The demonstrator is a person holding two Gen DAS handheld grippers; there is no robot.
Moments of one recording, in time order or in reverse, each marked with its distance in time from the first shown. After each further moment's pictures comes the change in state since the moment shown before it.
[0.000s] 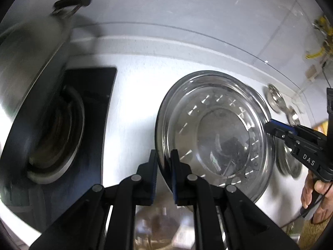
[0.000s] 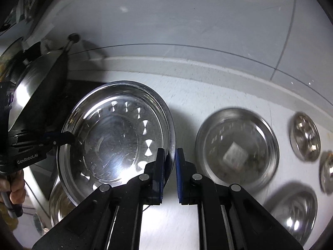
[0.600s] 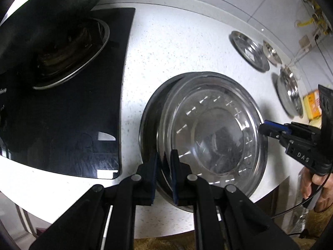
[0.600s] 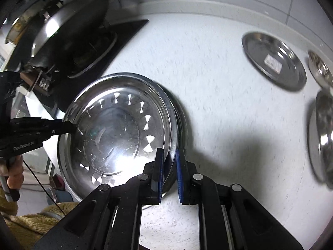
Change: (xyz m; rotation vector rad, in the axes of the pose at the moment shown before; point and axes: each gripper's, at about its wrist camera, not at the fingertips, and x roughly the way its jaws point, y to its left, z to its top) left arm -0.022 0.027 -0.135 0.037 0.140 0.000; right arm -0.006 0.064 -0.143 0.013 0.196 0.068
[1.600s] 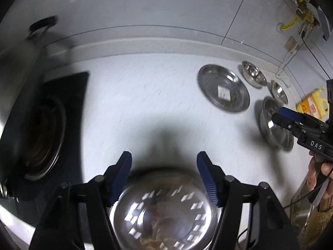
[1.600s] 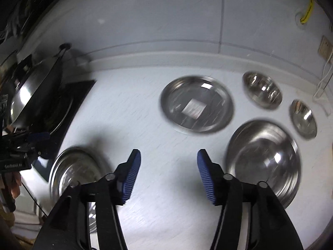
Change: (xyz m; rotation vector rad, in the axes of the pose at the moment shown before) left arm 0.001 -0.109 0.133 0.132 -0.126 -0.015; right arm -0.094 -0.107 0.049 0.147 -0.246 -0.170
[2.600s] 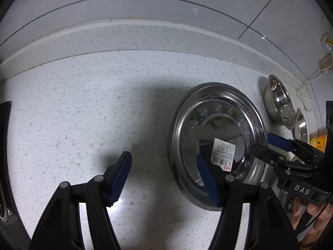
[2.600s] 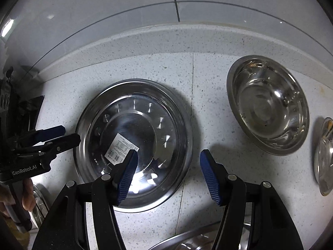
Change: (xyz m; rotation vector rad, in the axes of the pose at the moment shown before) left arm 0.190 -0.080 0.138 -0.095 0.161 -0.019; right arm 0.156 -0.120 0.089 0.079 0.242 0.048
